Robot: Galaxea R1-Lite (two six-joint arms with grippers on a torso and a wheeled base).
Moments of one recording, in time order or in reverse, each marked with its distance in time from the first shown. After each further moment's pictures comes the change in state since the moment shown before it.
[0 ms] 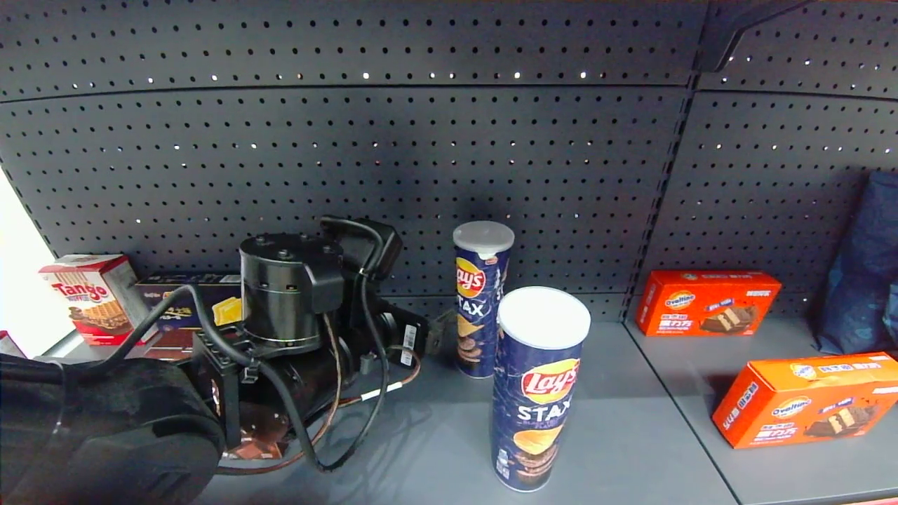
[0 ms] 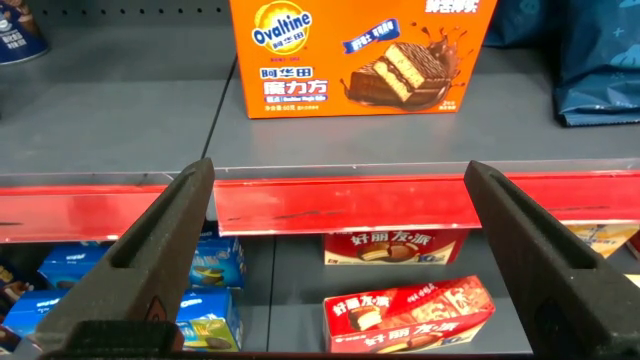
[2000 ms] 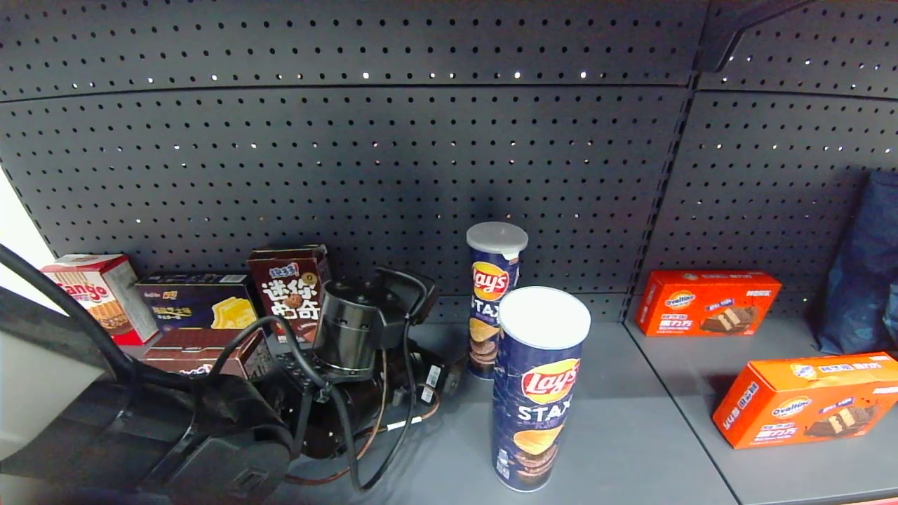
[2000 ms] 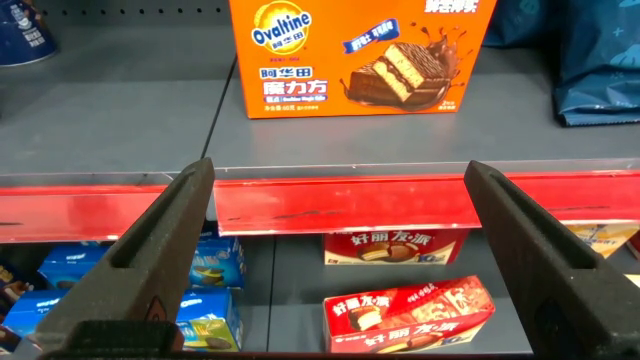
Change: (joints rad) left arm -0.024 0.147 0.006 0.002 -0.010 0.014; right arm 0.000 0.000 0.000 0.000 0.000 0.000
